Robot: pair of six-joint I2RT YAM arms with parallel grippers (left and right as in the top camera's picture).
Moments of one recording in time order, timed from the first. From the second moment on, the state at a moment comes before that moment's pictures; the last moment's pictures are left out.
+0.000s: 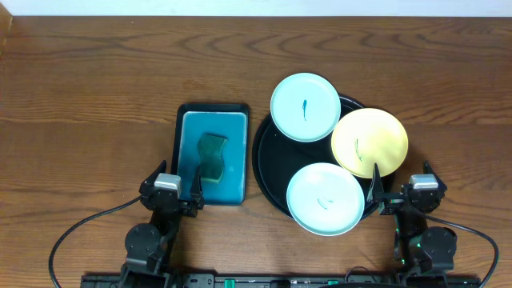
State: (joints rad) left arm -0.18 0.01 0.01 -0.11 0.00 -0.02; right arm 0.05 0.01 0.01 -0.07 0.01 -0.06
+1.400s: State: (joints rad) left arm -0.18 0.01 0.02 -0.12 0.02 -0.04; right arm 0.05 0.01 0.01 -0.07 0.00 -0.05
